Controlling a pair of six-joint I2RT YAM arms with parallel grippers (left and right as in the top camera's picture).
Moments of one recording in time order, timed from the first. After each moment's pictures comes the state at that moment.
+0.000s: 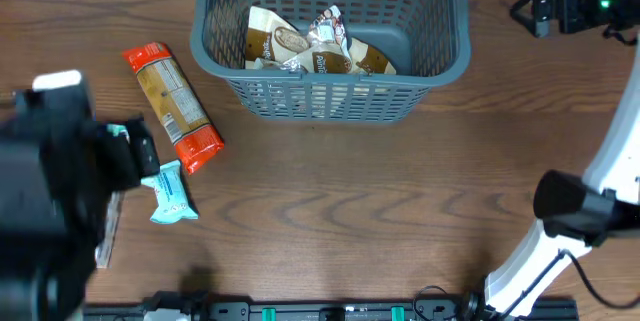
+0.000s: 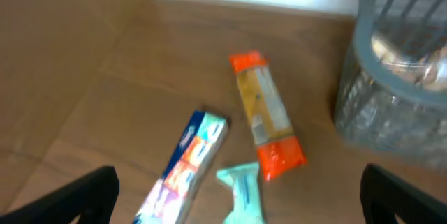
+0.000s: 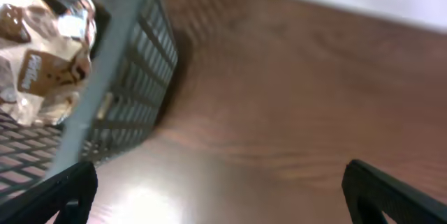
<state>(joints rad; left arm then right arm) -0.11 1.06 1.70 -1.41 -0.37 -0.15 -0.26 2.06 2.60 -1.58 -0.34 -0.40</state>
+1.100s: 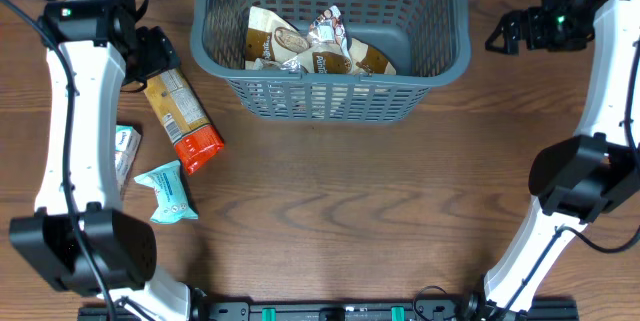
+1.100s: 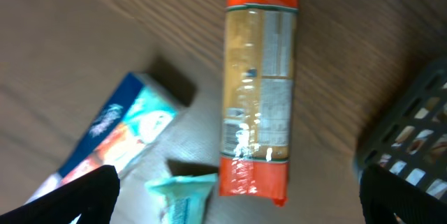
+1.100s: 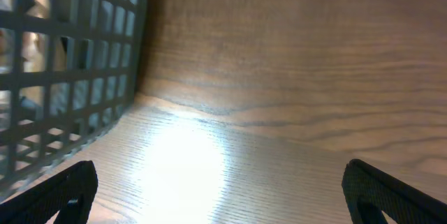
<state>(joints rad) 0.09 1.80 1.82 -1.26 -0.19 -0.42 -0.26 2.21 2.36 -1.50 -0.29 -0.35</state>
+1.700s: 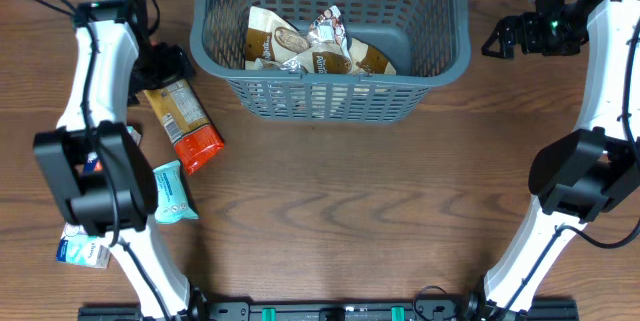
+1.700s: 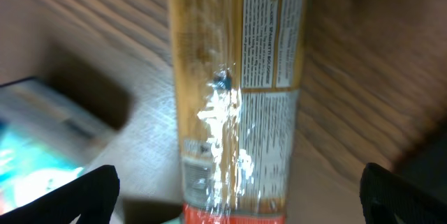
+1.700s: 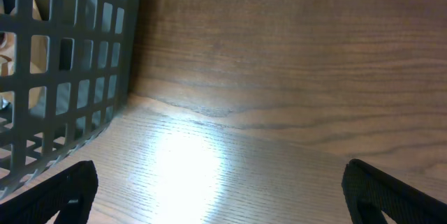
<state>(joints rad) 0.13 2.12 1.82 -1.17 -0.03 -0.38 -0.26 2.21 2.32 -1.46 -0.29 -0.35</state>
